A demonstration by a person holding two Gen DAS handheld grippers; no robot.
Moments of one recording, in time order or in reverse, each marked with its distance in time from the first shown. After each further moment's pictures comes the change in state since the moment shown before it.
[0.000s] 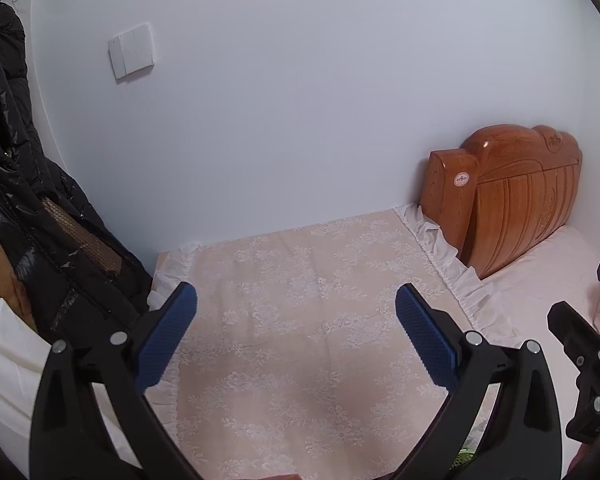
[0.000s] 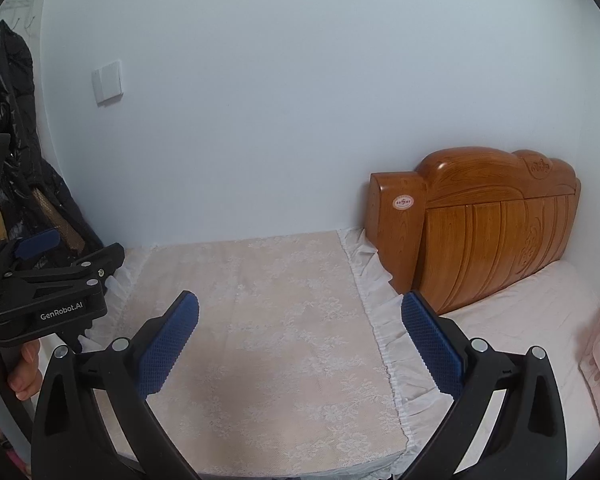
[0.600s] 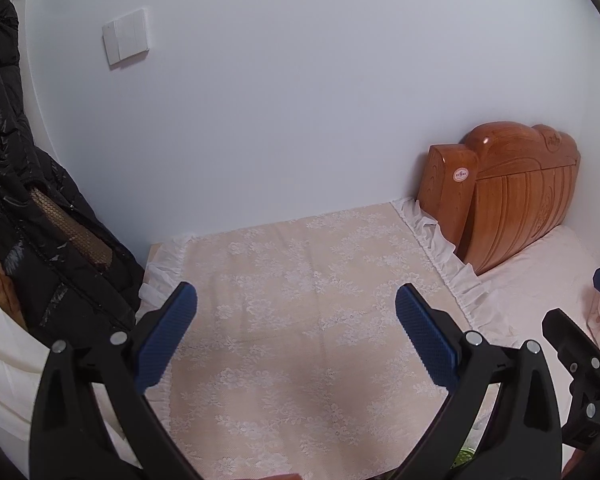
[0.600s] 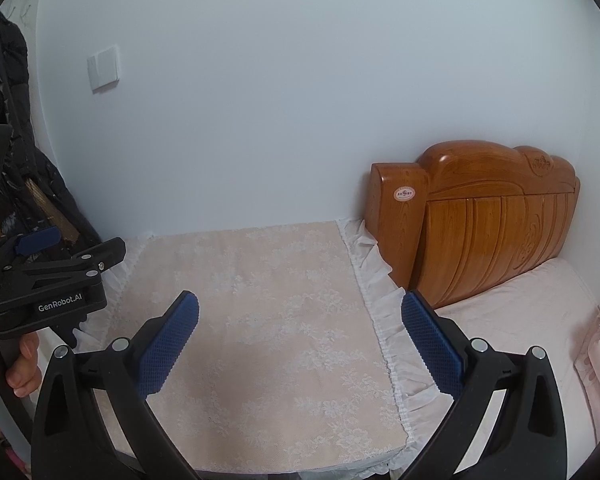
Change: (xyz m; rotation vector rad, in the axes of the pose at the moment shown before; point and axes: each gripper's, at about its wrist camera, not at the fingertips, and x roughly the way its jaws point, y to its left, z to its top) left arm 0.014 0.004 0.000 -0.006 0.027 -0.030; right arm 0.017 0.016 -0.001 0.001 0.044 -0.009
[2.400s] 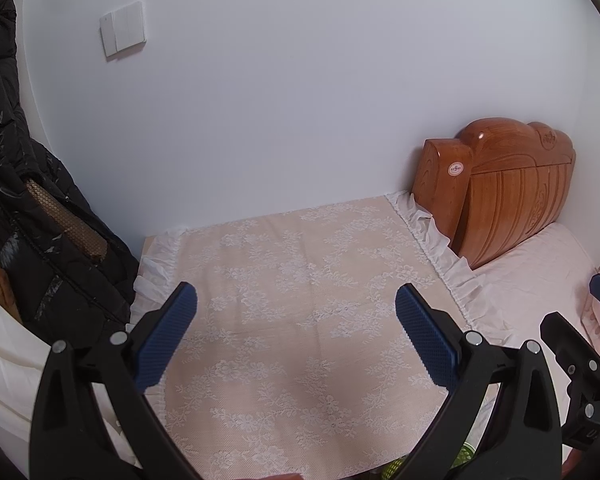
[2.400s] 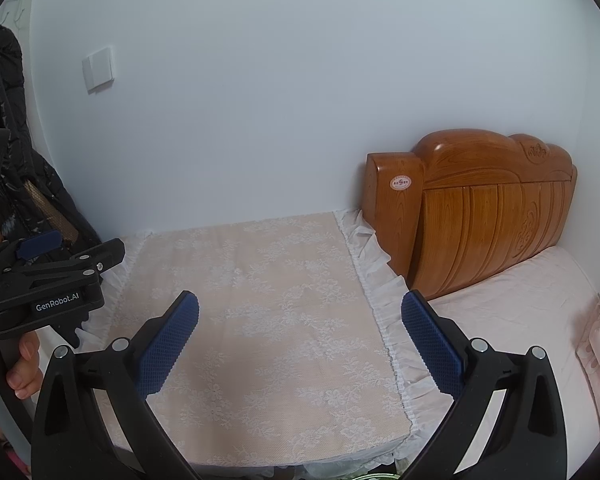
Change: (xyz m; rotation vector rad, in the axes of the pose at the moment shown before) left arm 0.002 0.004 -0.004 -0.005 0.023 -0.028; right arm -0.004 -0.006 -0.009 0.022 0.020 0.001
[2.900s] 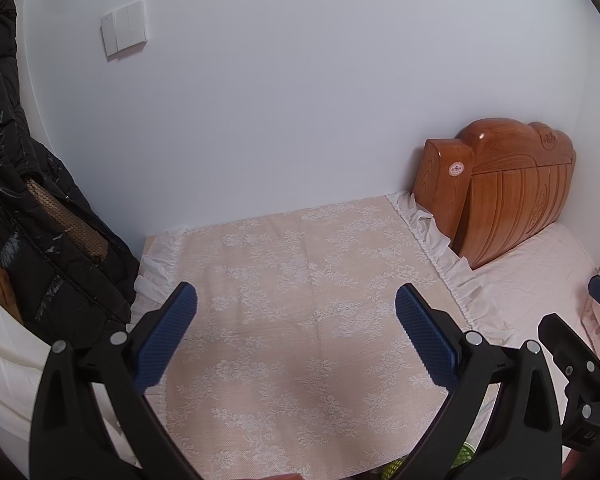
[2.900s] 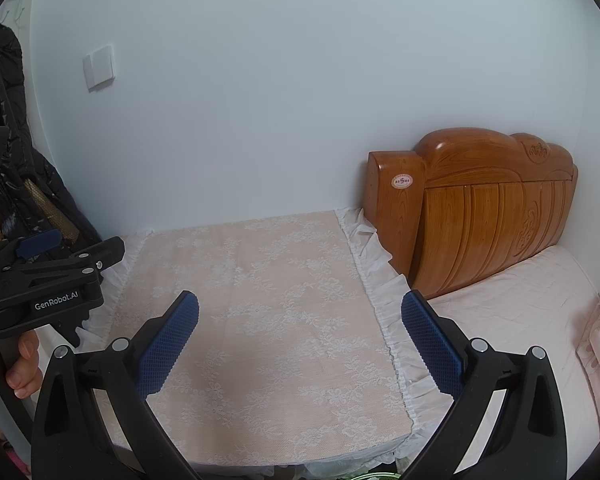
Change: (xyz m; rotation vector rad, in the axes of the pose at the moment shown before) left arm 0.000 0.000 -0.001 -0.001 0.000 0.003; right arm 0.001 0.001 0.000 0.002 0.003 -0.002
